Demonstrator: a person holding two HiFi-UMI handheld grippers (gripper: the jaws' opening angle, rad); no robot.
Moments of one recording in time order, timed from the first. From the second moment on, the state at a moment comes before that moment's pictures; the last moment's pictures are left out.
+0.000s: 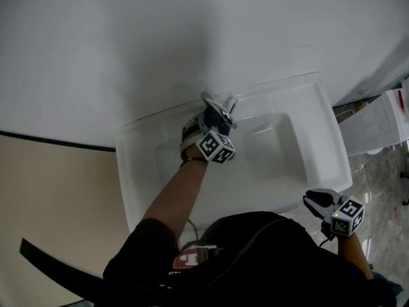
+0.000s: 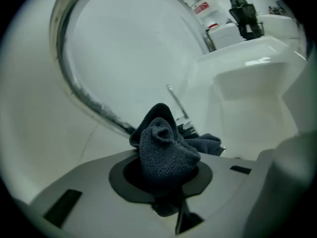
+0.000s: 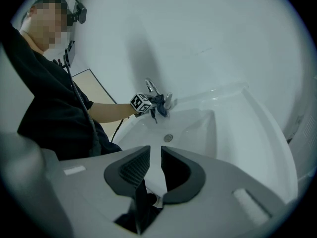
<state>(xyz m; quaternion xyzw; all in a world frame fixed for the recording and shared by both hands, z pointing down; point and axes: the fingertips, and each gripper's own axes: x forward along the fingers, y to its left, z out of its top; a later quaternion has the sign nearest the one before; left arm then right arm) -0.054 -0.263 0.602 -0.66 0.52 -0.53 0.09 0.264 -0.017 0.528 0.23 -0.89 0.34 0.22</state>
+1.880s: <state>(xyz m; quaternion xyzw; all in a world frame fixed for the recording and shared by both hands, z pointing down) -0.107 -0.296 0.622 -0.70 0.54 -0.45 -0.11 0.268 -0.018 0.534 0.23 -0.88 0.35 0.23</state>
